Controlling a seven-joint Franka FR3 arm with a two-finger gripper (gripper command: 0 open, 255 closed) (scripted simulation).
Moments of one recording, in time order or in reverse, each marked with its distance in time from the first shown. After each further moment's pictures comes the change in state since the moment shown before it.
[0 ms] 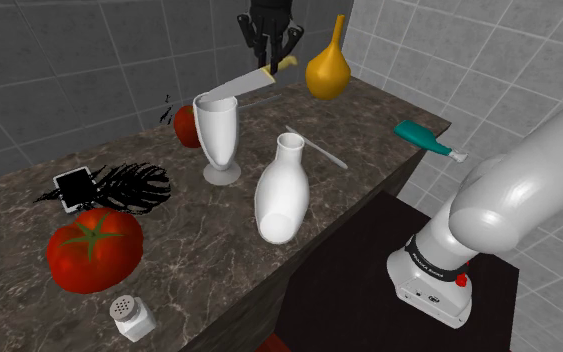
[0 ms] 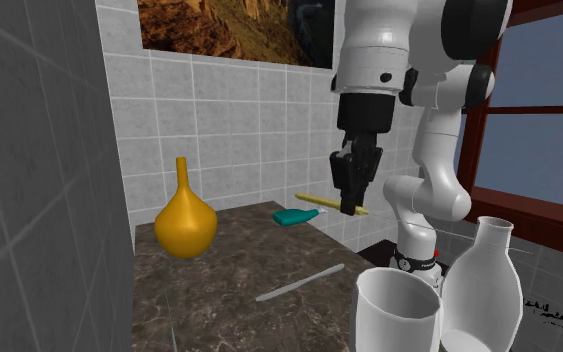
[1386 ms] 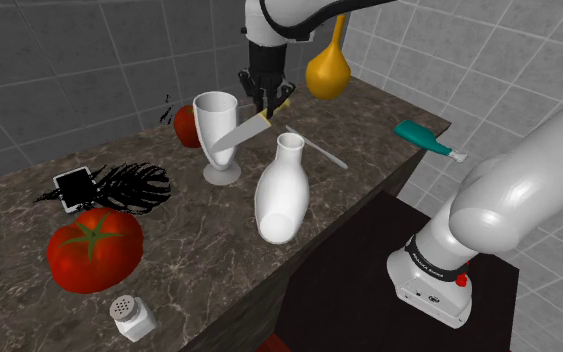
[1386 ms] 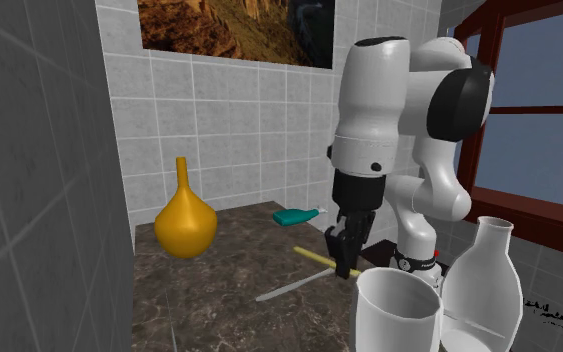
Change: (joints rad) arm 0.003 0.006 0.005 -0.277 -0.002 0.283 0.012
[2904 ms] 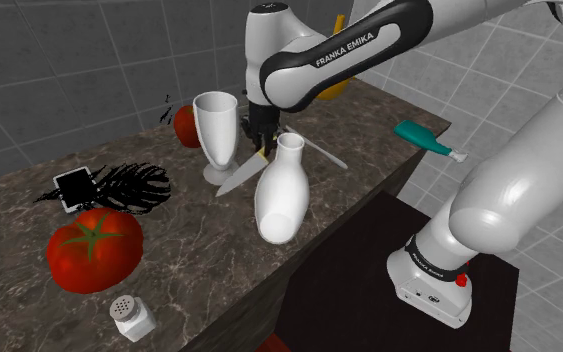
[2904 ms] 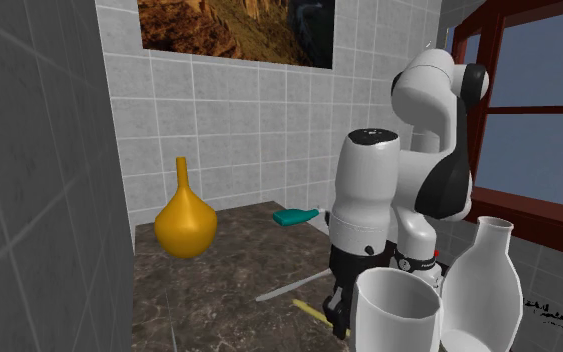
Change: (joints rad) arm -0.001 0.111 0.013 -0.205 -0.042 0.310 0.046
